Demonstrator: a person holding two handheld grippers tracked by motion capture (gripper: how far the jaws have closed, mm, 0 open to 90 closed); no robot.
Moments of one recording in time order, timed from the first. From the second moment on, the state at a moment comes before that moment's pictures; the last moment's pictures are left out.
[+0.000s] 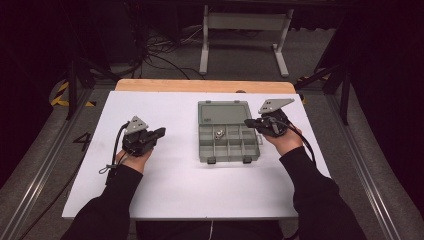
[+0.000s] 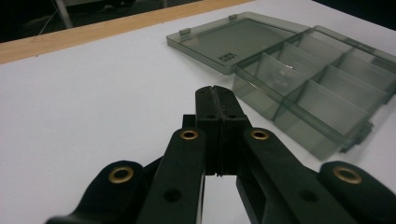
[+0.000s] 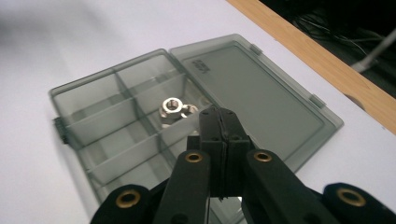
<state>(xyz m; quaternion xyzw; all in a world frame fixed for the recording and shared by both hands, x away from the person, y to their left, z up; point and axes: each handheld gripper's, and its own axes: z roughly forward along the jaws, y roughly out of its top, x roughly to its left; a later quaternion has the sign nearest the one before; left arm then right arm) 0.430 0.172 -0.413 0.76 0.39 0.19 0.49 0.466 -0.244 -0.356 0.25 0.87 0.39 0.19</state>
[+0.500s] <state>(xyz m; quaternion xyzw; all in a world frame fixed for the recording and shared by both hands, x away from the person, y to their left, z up) 0.470 0.152 -0.420 0.77 0.41 0.20 0.44 0.497 -0.263 -0.368 0.32 0.85 0.38 0.20</state>
